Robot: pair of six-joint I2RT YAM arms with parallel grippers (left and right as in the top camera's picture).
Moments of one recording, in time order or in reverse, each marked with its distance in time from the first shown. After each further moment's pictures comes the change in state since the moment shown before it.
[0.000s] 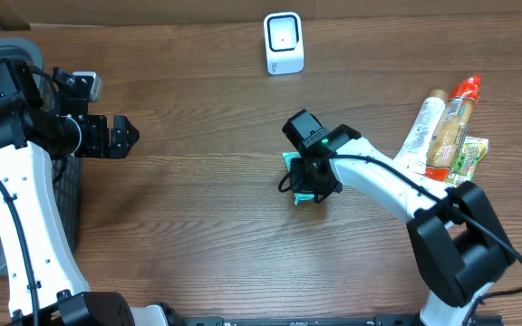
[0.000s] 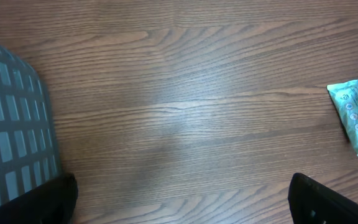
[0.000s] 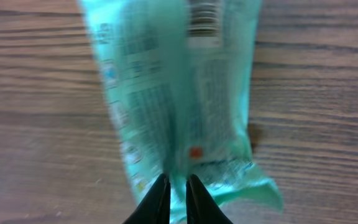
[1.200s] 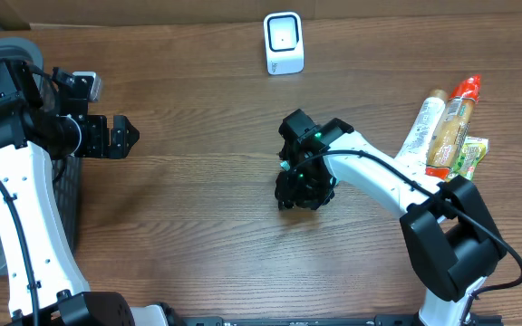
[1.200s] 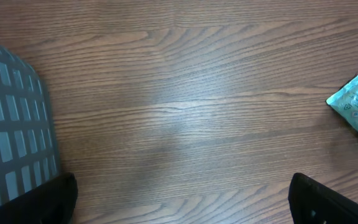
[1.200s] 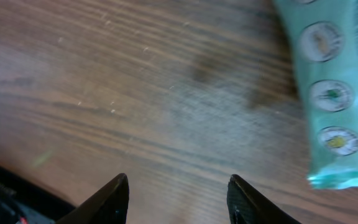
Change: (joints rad) left arm 0.000 0.000 0.000 0.000 0.000 0.000; right arm 0.019 0.026 0.075 -0.156 -0.308 -0.277
